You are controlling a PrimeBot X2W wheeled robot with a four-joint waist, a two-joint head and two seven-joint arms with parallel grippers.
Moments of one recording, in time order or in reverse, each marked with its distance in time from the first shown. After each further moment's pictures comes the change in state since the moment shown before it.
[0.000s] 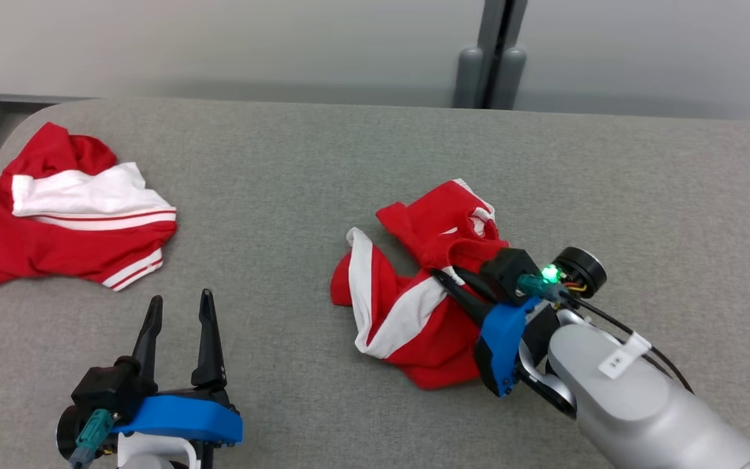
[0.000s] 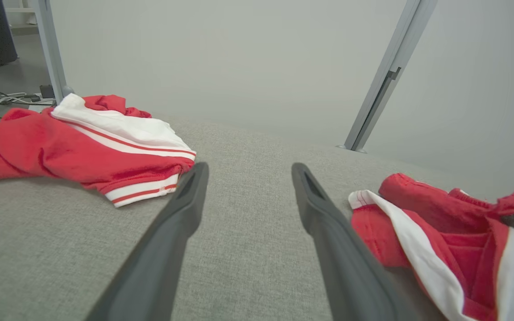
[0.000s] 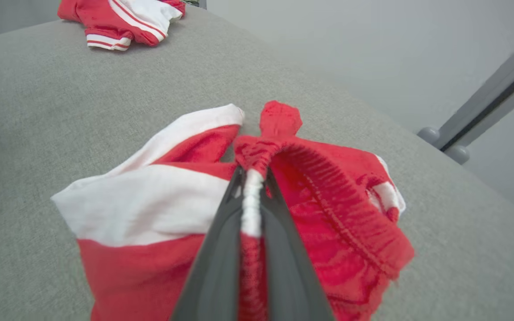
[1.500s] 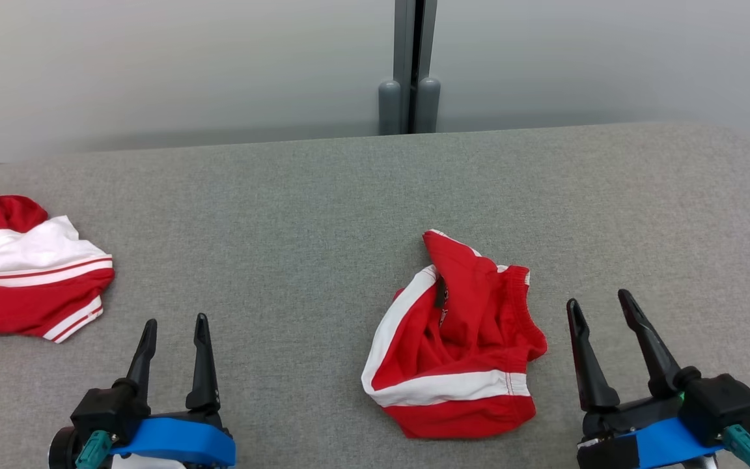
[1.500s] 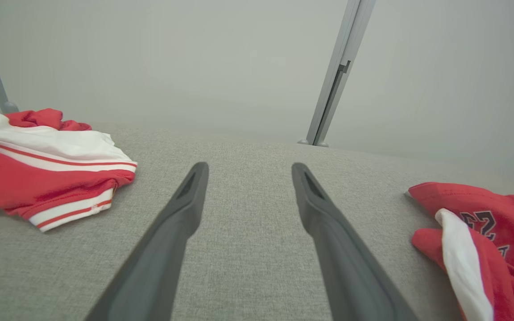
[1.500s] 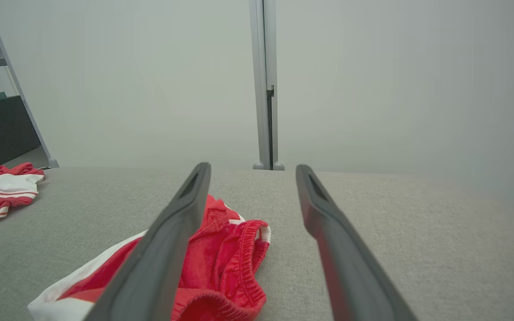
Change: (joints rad) left arm 0.056 0.000 0.035 -0.004 0.053 -0.020 0.000; right arm 0.763 0.160 -0.858 -0.753 -0.323 0.000 -0.121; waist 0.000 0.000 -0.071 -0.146
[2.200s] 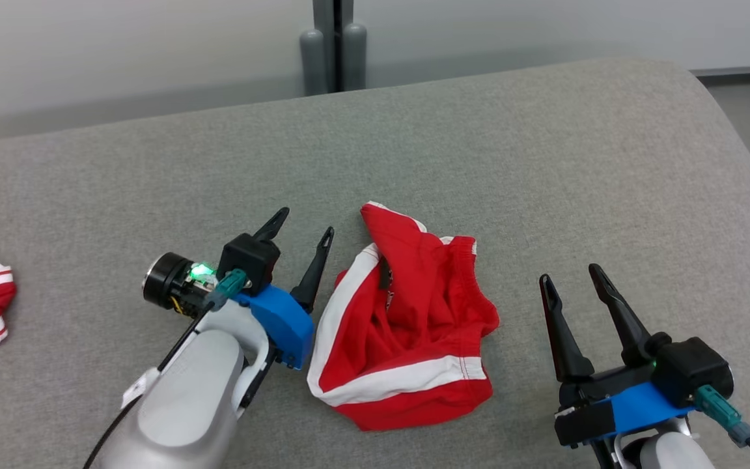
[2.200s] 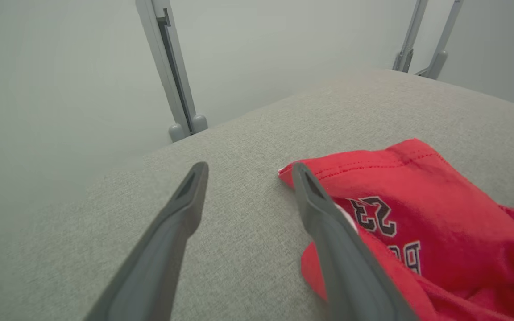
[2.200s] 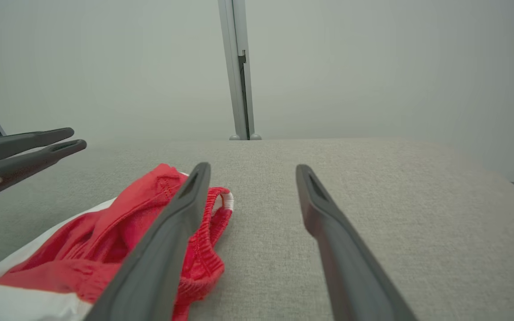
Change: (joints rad) left arm -0.486 0.098 -0.477 0.329 -0.013 -0.026 0.100; right arm -0.114 0.005 0.049 0.116 0.015 0.000 0.000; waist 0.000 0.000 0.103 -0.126
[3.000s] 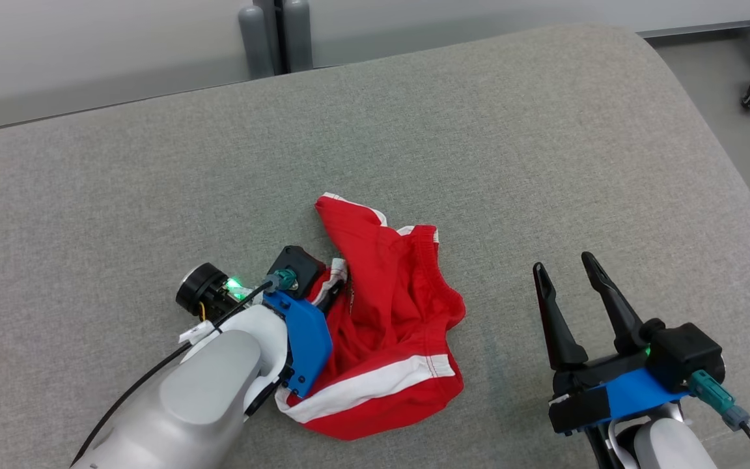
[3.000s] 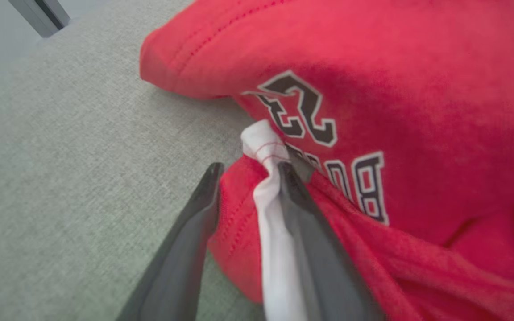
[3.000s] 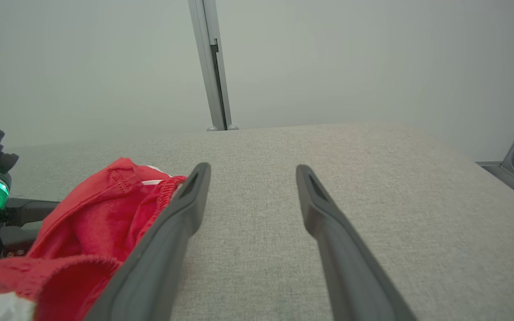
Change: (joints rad) left arm -0.215 0.067 -0.556 0.224 -0.368 0.000 0.174; right arm -0.052 0.000 0.015 0.036 0.026 0.000 0.000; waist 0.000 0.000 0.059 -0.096
